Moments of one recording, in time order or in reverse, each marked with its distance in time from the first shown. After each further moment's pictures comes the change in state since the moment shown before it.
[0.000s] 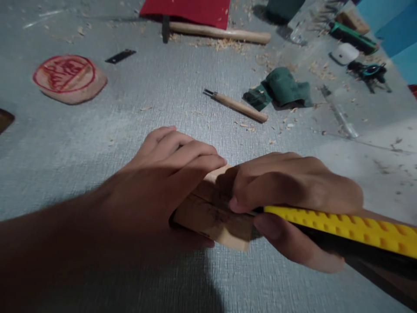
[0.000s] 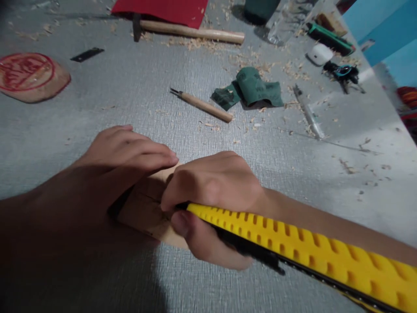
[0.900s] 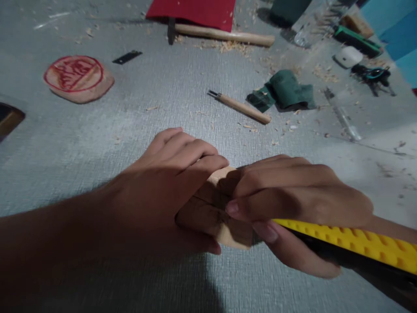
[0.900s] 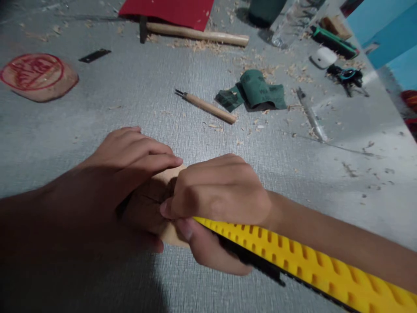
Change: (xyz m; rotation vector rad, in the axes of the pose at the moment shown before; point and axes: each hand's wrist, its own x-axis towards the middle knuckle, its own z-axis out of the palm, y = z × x) left_hand 0.002 -0.002 0.003 -0.025 0.013 0.031; right_hand 0.003 0.001 0.005 0.118 -0.002 -0.052
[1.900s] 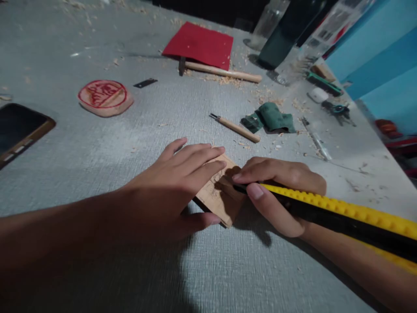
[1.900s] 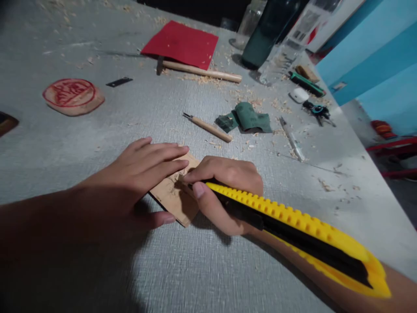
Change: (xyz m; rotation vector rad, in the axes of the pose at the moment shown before) left_hand -0.009 0.001 0.011 0.114 0.060 -0.030; right_hand 0.004 -0.002 -0.012 -0.249 0.125 0.088
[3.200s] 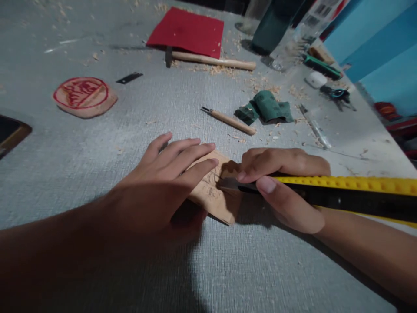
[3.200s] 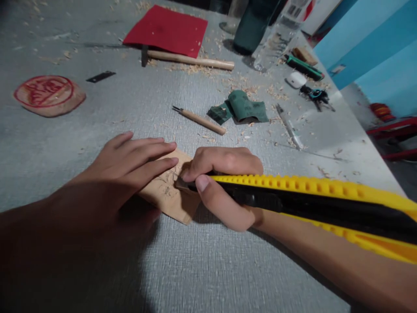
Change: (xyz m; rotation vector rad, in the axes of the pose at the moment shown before) left_hand -0.001 0.002 0.000 0.017 0.033 -0.019; right_hand 0.001 0.014 -0.004 0.202 0.039 -0.049
